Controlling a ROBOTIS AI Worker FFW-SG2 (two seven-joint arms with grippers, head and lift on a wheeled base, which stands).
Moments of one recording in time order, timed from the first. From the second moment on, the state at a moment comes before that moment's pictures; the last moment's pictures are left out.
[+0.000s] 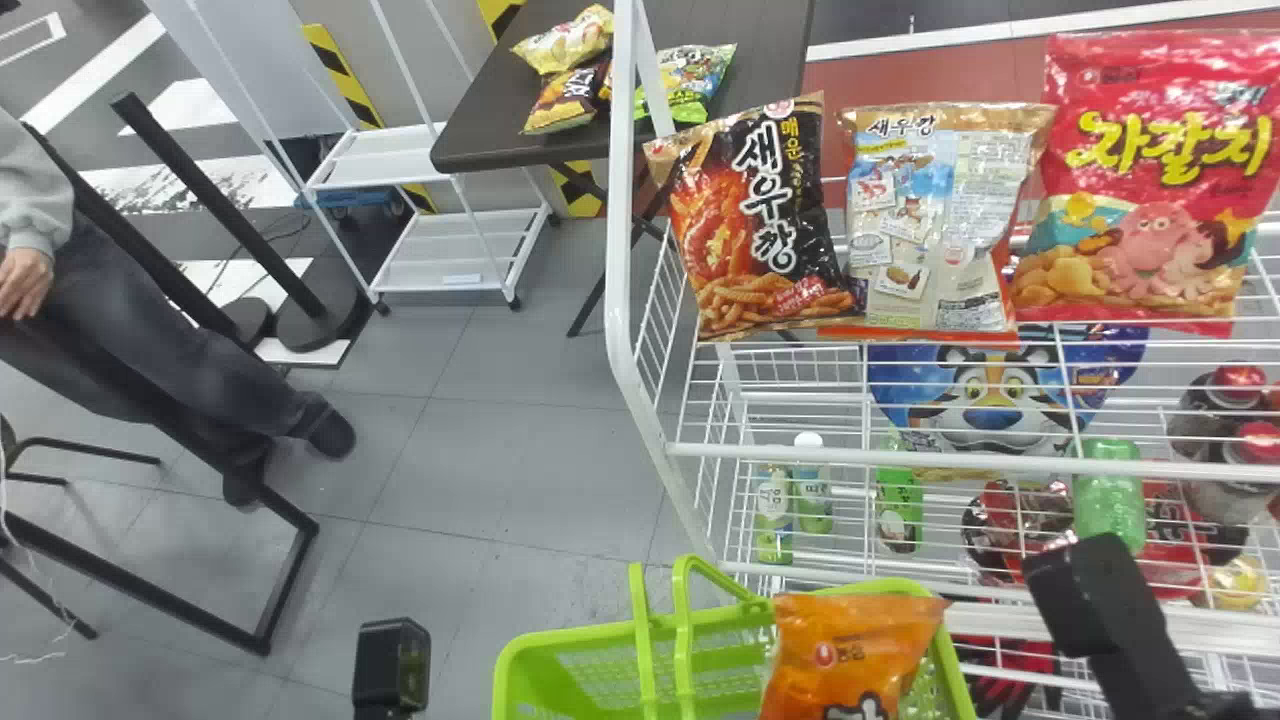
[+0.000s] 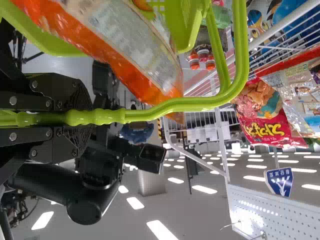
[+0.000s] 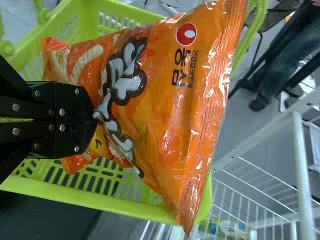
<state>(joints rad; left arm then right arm) 0.74 0.06 0.63 -2.33 0.95 1.57 -0.92 0.30 -0.16 0.32 -2.31 -0.48 1.57 0.25</state>
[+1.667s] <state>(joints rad) 0.73 0.06 0.63 -2.30 0.95 1.57 -0.93 0.50 -0.17 0.04 -2.14 -0.19 0.31 0.25</state>
